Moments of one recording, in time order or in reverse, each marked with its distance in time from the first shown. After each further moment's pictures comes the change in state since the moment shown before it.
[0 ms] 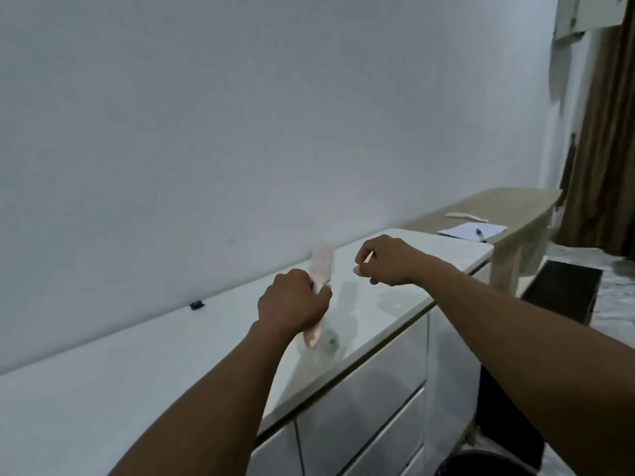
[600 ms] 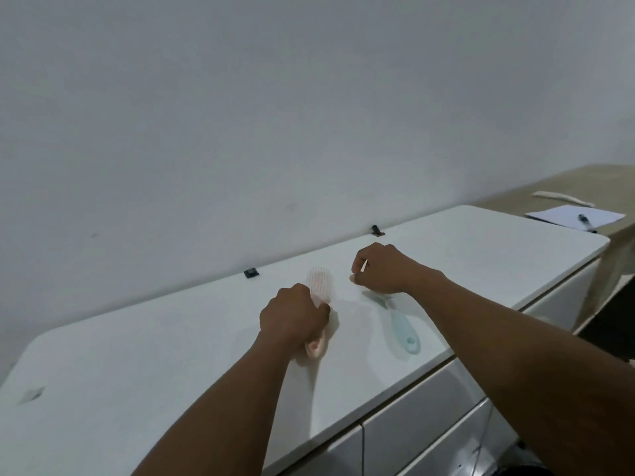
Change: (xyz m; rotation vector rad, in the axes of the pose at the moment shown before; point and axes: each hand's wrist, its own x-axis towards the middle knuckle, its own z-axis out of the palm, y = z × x) left_hand 0.025 -0.115 0.030 0.201 -0.140 -0.248; right_hand 0.088 -0.033 0.117 -0.129 -0.129 -0.105
